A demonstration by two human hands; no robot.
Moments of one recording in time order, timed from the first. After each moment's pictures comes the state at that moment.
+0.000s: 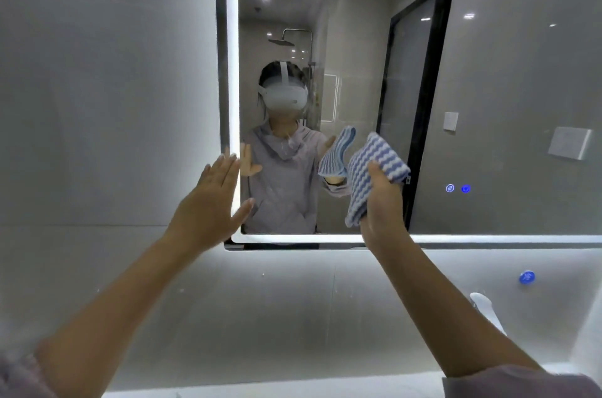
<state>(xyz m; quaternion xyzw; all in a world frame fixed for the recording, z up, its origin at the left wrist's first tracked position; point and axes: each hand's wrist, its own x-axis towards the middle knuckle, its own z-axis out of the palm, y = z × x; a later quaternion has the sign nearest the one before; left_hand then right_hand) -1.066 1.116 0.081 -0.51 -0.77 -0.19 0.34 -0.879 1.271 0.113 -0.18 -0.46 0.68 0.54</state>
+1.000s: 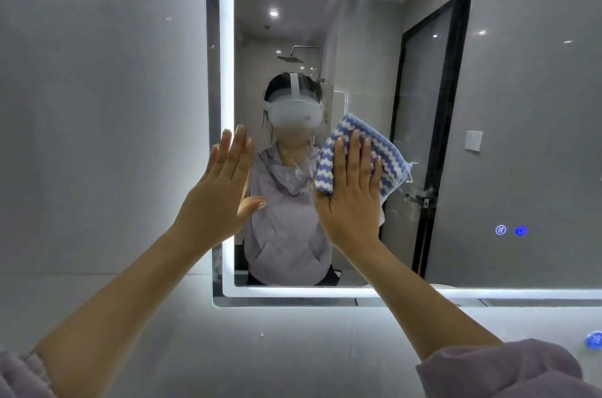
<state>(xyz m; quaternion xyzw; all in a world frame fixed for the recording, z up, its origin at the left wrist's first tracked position) -1.130 1.192 0.121 -0.50 -0.72 -0.16 0.46 -1.002 1.369 0.099 -0.22 -0.76 -0.17 0.59</state>
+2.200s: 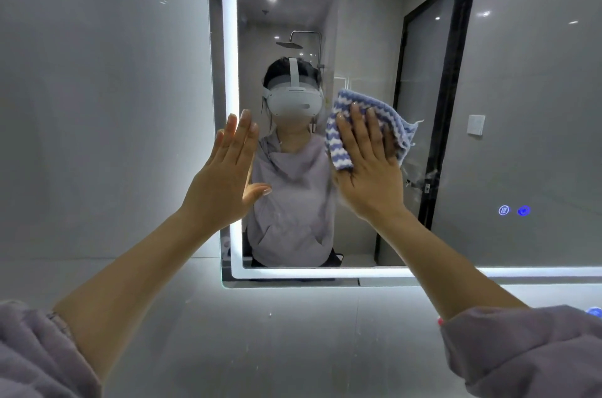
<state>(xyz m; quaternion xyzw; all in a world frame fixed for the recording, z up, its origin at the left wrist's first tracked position) -1.137 1.190 0.119 -0.52 -0.70 -0.17 0.45 -0.979 1.383 0.121 -0.16 -0.79 -0.21 0.55</state>
